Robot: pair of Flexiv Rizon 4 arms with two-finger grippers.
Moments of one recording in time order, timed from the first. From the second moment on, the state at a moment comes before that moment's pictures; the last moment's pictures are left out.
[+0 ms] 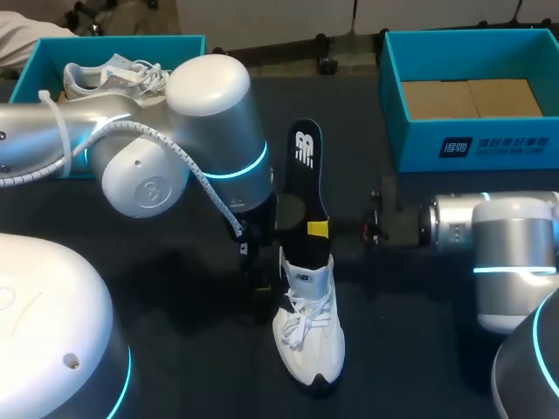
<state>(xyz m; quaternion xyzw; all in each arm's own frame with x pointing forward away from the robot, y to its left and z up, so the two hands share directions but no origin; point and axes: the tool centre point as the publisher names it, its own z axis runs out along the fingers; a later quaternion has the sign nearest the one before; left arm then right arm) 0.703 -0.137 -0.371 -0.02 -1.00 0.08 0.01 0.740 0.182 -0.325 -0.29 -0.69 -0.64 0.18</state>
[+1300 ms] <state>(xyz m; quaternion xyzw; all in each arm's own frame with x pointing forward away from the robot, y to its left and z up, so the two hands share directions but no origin) 0.703 -0.137 -0.371 -0.02 -1.00 0.08 0.01 0.707 0.183 -0.348 -0.29 -0.68 -0.64 0.23</state>
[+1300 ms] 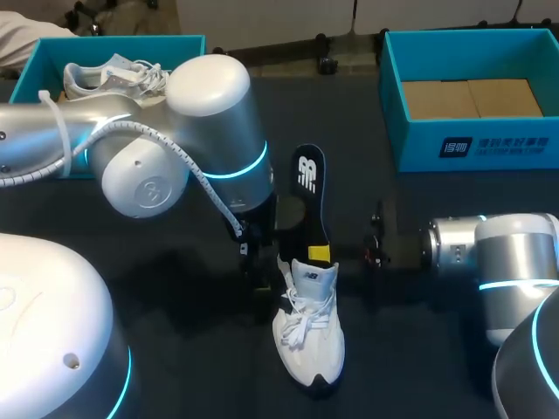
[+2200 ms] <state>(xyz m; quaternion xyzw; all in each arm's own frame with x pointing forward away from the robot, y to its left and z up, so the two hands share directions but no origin) 0.703 -0.137 -0.371 -0.02 -1.00 0.08 0.01 0.723 0.187 -0.319 -0.26 -0.70 -0.63 0.21</state>
